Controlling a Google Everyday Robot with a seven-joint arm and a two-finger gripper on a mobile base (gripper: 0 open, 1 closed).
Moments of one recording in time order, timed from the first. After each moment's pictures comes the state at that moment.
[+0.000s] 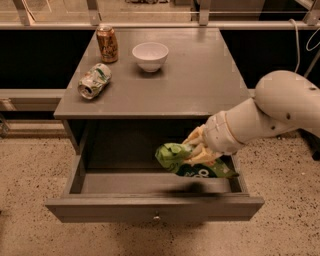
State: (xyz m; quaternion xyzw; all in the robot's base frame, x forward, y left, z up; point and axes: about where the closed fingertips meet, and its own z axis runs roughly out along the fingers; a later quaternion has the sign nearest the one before) arm 0.485 -0.074 0.781 -0.72 0.60 0.16 0.31
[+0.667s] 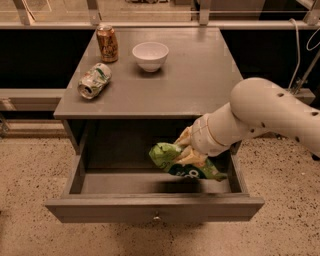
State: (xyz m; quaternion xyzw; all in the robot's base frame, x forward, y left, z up) arm 0.504 -0.059 0.759 -0.72 0.63 0.10 0.29
